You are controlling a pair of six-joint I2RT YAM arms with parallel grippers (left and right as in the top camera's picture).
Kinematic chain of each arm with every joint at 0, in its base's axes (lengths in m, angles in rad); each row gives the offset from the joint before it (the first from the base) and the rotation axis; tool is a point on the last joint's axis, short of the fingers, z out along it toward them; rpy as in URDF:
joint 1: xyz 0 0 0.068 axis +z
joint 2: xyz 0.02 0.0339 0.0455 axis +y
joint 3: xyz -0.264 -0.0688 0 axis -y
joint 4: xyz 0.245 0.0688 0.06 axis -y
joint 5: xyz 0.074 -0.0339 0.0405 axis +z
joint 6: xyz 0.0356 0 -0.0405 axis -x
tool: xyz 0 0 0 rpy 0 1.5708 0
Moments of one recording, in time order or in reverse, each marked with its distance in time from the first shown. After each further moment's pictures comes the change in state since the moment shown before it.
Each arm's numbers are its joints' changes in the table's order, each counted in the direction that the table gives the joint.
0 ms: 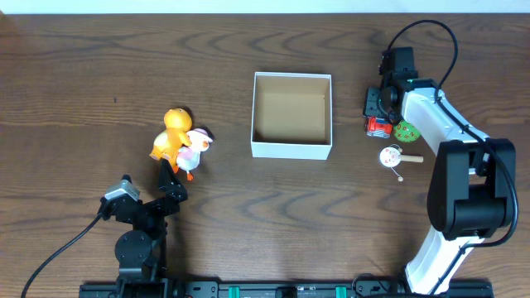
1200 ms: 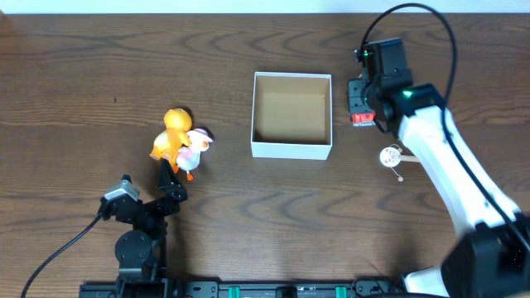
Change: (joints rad) left arm 0.000 0.000 0.000 0.000 0.000 0.000; right arm 0.193 -0.373 0.000 -0.112 -0.035 0.075
